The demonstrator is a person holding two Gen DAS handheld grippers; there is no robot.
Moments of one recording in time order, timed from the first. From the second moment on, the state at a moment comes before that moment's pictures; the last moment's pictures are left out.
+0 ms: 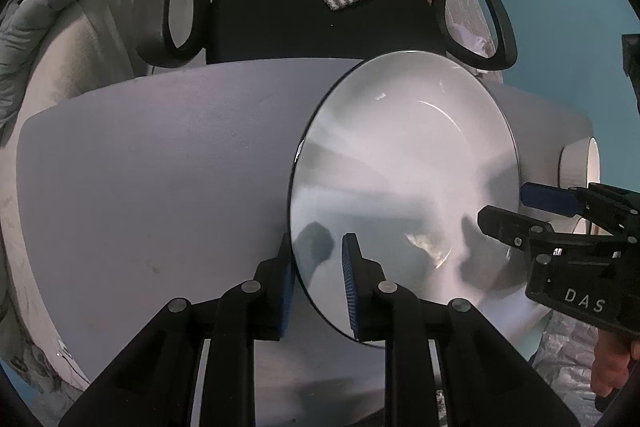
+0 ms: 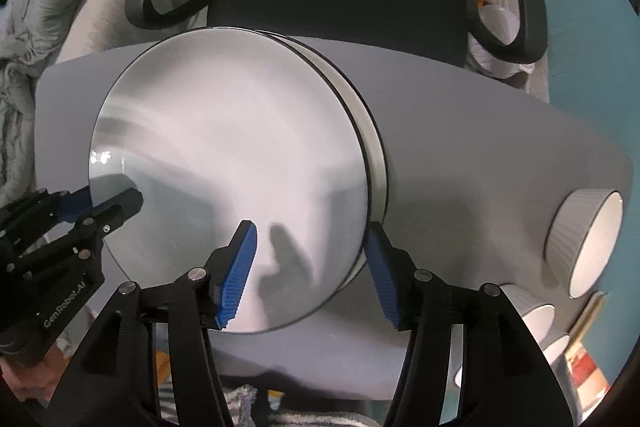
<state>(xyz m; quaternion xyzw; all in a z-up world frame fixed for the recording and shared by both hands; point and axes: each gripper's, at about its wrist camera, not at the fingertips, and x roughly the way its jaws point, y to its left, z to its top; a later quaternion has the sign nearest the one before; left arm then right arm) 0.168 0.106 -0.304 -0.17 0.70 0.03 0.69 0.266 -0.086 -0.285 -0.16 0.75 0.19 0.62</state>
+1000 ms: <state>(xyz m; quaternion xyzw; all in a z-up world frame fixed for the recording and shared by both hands) 0.135 0.088 -0.236 -0.09 0.66 -0.01 0.74 0.231 -0.112 -0.234 -0.12 0.70 0.14 0.69</state>
